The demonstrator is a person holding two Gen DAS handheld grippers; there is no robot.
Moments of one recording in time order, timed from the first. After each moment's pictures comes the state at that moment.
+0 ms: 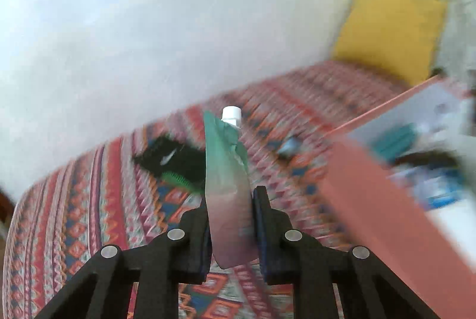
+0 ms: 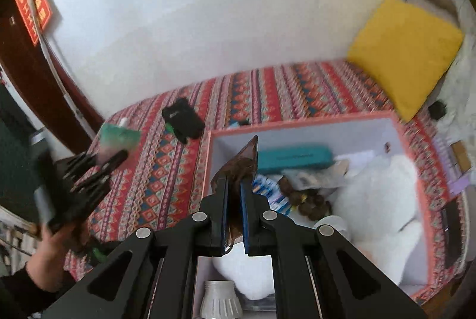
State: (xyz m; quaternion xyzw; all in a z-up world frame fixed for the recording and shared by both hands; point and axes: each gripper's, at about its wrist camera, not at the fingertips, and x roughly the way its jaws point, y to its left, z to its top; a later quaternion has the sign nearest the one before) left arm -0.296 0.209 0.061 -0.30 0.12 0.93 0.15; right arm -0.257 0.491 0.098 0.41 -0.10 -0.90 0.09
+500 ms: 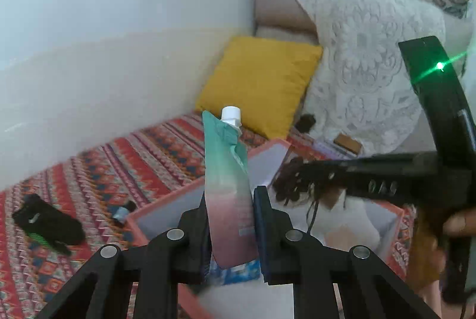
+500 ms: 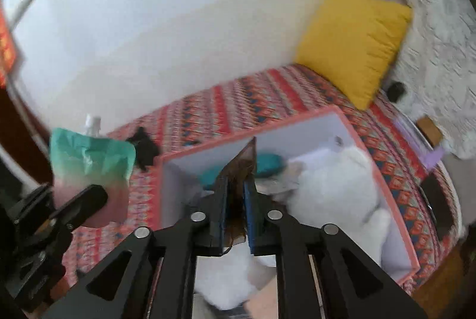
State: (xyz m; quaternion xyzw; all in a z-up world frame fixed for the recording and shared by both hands) left arm -0.265 0.338 0.120 -0.27 0.06 0.89 0.35; right arm -0.251 0.545 0.084 0.40 -0.14 -0.91 -0.04
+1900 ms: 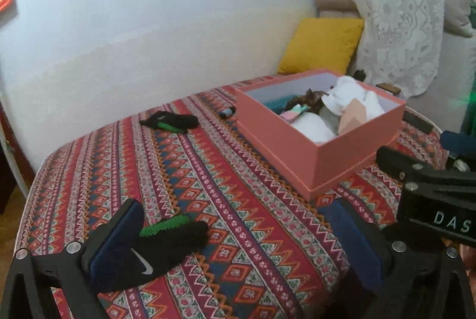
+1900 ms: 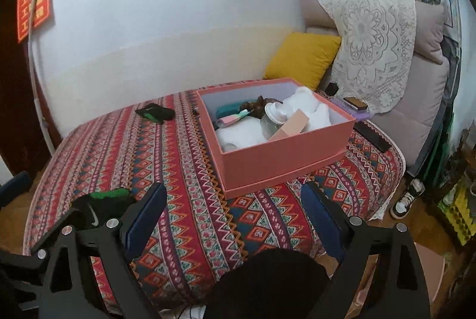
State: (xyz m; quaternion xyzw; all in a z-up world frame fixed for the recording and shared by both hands) left arm 0.047 0.162 0.077 -0.25 0.10 0.95 0.16; right arm 0.080 0.304 0.073 0.29 -0.07 -0.95 -0.13
